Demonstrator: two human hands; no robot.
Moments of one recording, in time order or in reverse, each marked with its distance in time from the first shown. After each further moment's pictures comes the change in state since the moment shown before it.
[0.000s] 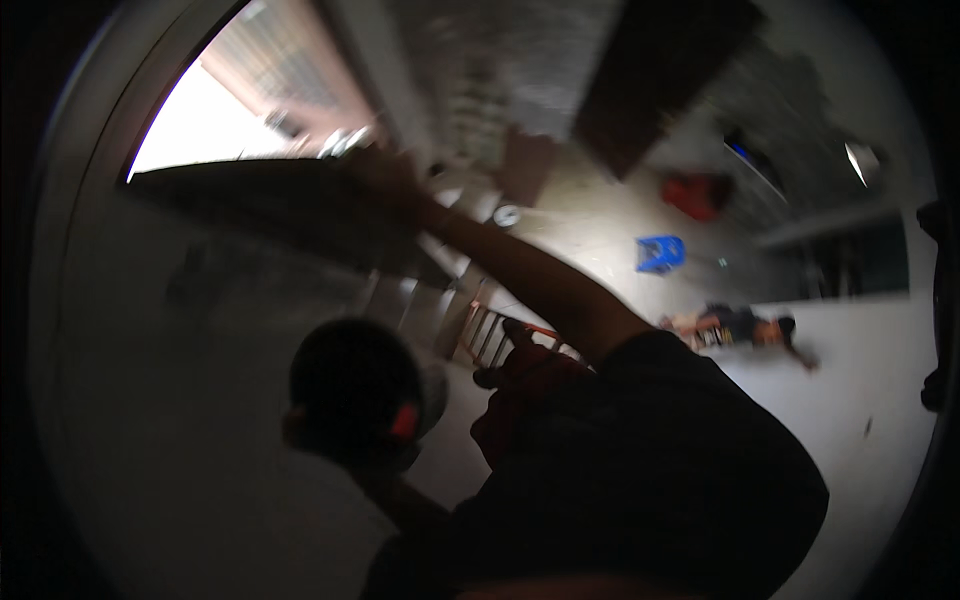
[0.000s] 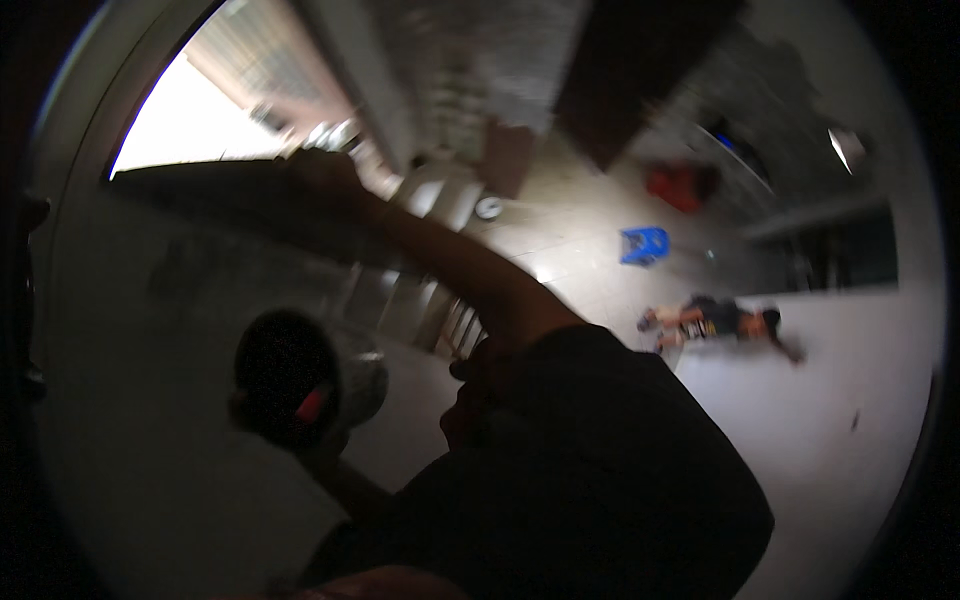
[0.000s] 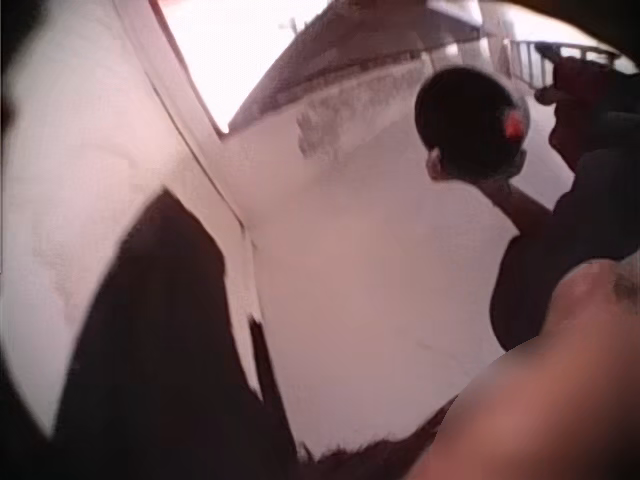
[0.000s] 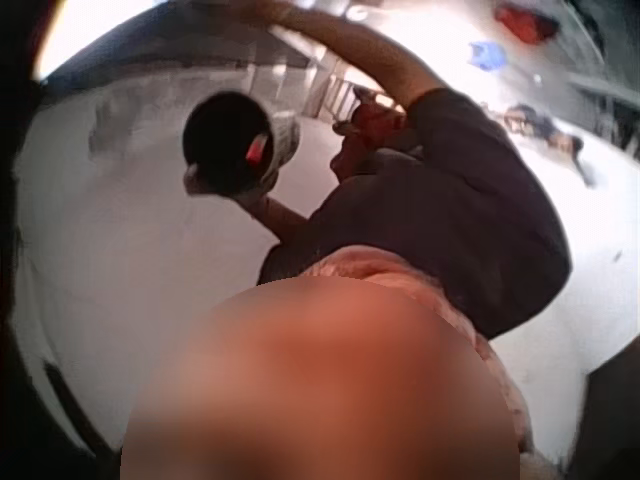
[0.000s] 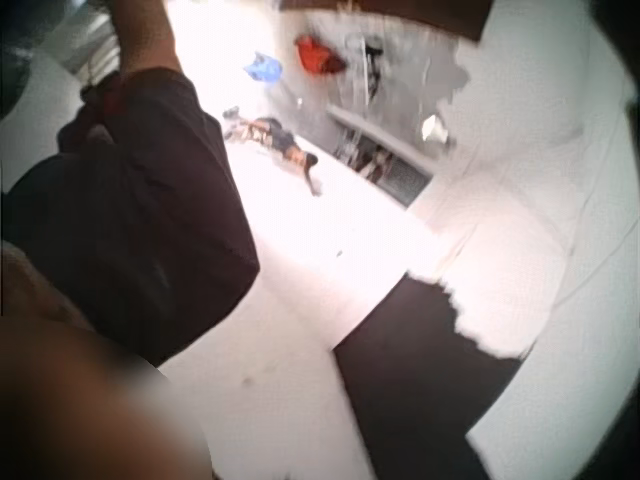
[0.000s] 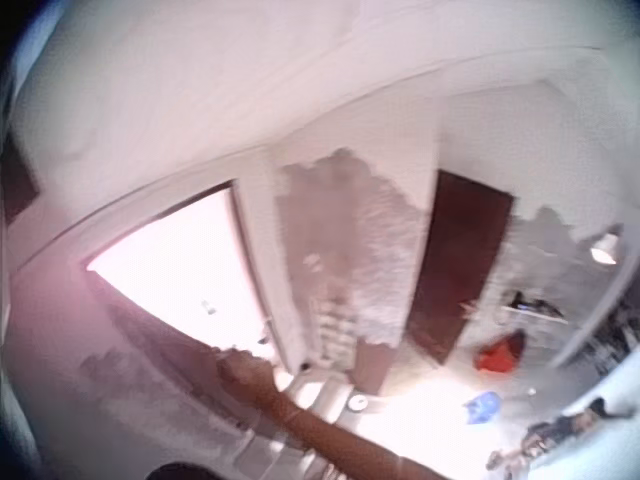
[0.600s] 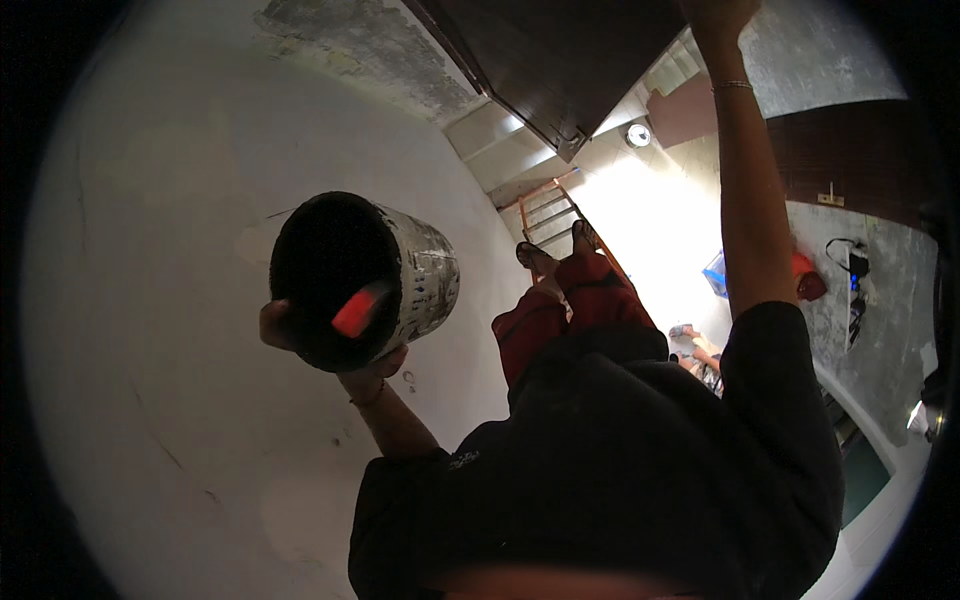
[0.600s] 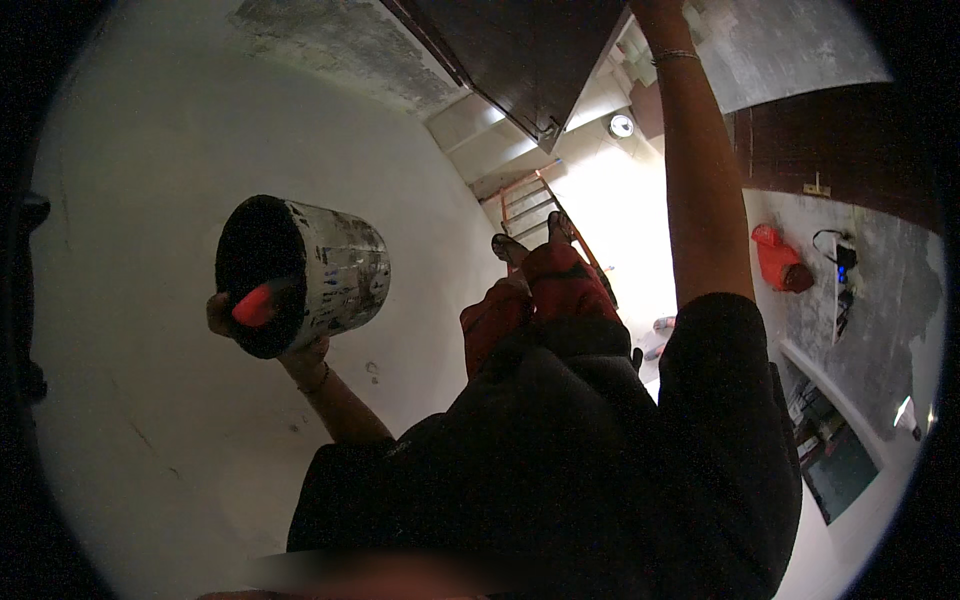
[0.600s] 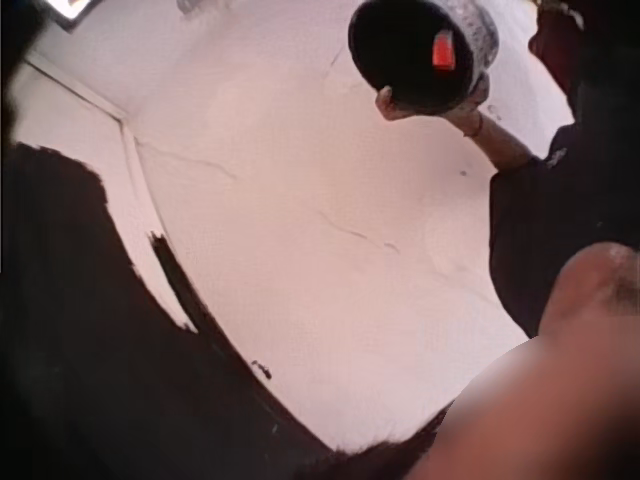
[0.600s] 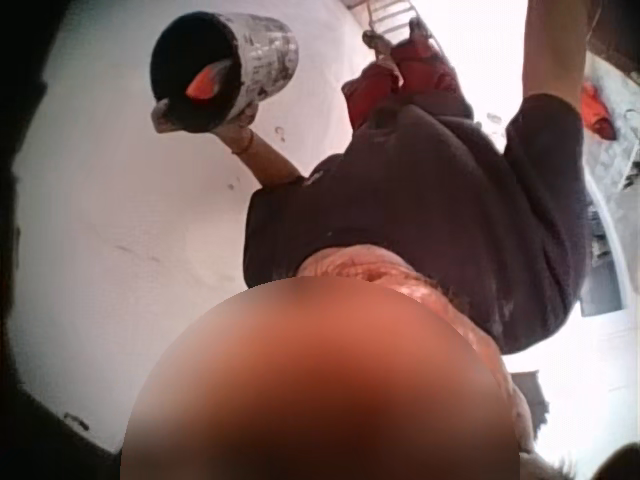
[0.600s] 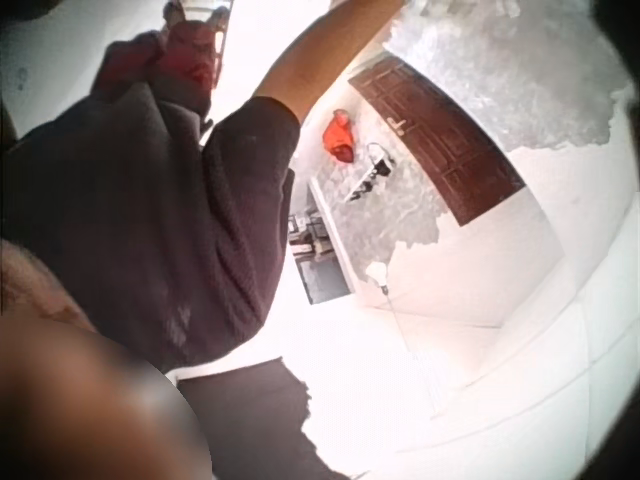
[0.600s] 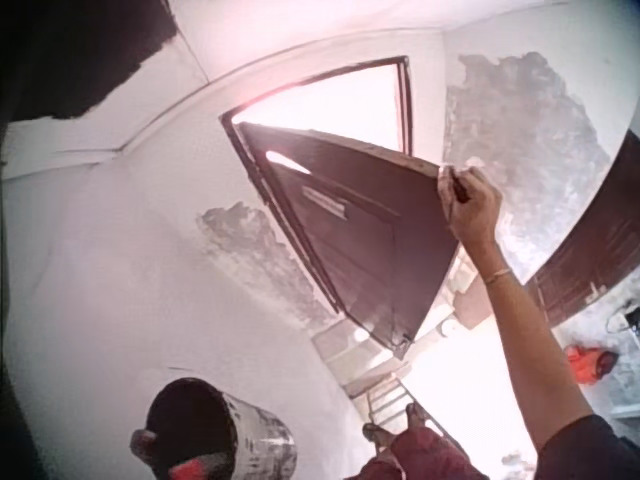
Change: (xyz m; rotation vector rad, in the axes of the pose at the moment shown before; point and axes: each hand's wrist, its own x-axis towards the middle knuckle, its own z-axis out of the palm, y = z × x) left_hand -0.074 0.004 -0.105 0.305 0.136 -0.285; right_hand 0.055 0.036 -0.012 0.012 0.318 -0.164
